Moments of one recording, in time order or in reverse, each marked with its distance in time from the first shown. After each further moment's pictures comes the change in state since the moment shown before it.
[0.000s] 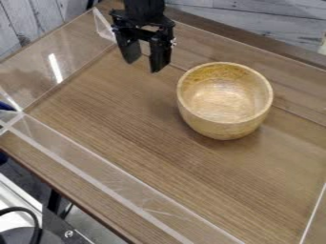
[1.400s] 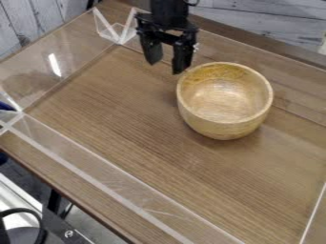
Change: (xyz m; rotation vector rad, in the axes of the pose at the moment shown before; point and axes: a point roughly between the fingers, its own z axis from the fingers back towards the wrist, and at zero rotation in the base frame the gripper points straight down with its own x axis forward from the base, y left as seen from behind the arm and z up) arm 0.035 -0.014 -0.018 0.016 0.018 -0.043
